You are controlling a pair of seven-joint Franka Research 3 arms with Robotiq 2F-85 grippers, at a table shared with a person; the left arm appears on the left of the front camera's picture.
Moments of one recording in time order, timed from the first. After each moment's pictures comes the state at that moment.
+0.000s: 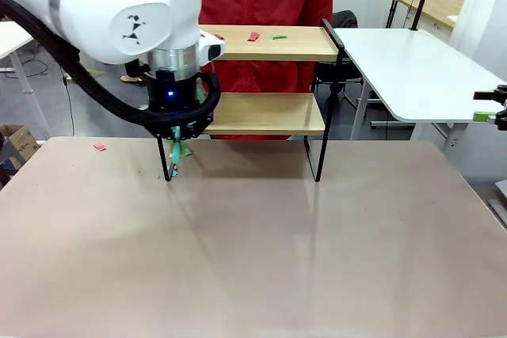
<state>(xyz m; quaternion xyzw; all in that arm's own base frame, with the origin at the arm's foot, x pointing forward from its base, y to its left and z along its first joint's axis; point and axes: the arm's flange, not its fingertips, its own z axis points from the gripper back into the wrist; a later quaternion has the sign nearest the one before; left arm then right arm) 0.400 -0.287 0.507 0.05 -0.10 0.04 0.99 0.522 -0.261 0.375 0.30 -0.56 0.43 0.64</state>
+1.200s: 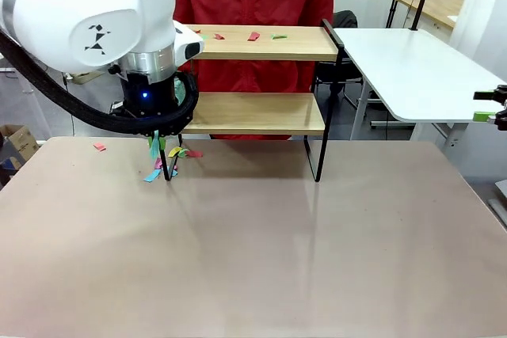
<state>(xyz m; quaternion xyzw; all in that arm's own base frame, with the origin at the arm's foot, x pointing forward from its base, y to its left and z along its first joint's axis) 0.373 -0.265 0.520 0.05 -0.16 0.03 0.99 0.522 -0.261 0.375 0.30 -0.56 0.43 0.64</state>
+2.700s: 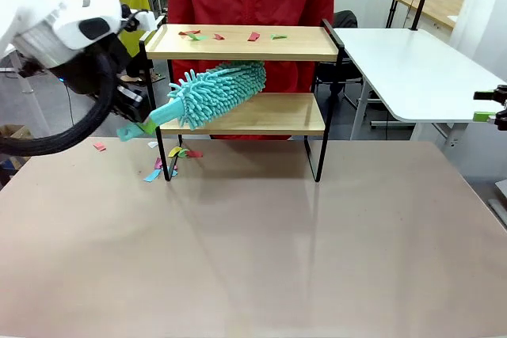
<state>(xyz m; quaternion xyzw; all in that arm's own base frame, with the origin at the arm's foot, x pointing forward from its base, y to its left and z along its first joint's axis) 0.356 -0.168 0.552 -0.13 -0.23 -0.31 0.91 0.522 -0.261 0.375 0.30 -0.56 0.43 0.64</state>
